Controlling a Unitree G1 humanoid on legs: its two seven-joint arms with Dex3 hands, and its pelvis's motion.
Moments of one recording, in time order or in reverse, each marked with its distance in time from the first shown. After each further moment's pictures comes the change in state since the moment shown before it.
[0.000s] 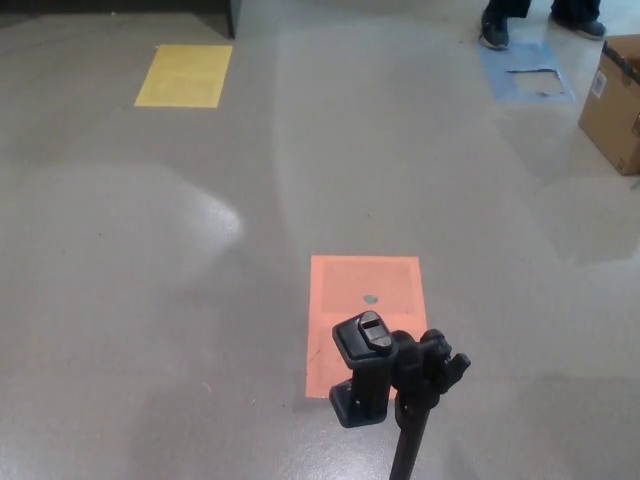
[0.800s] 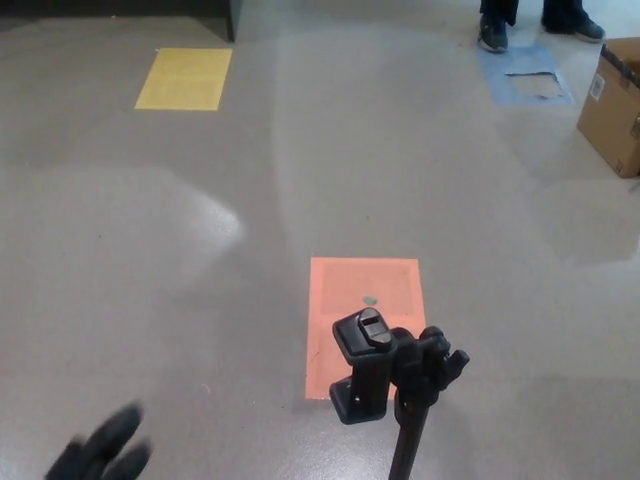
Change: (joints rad) left_arm -0.032 -0.058 -0.093 -0.545 -0.154 -0.084 -0.071; right_arm 0.091 -0.045 -0.071 -0.304 0.079 -0.242 0.030
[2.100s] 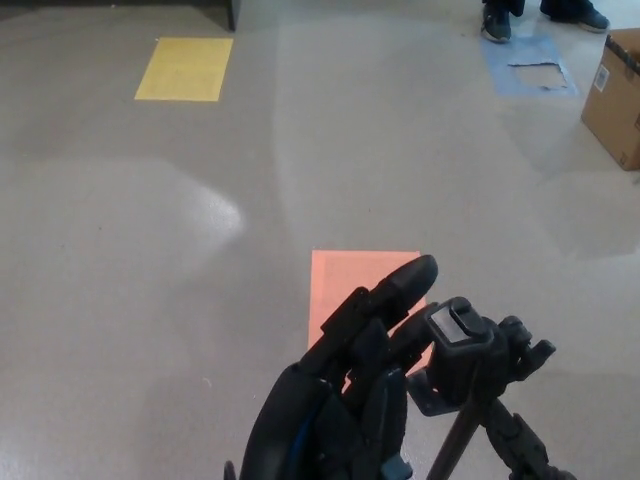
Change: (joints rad) left_arm -0.304 -0.067 -0.496 -0.240 -0.143 0.442 0.050; right_arm -0.182 0.183 0.244 -0.002 -0.086 0.123 -0.009
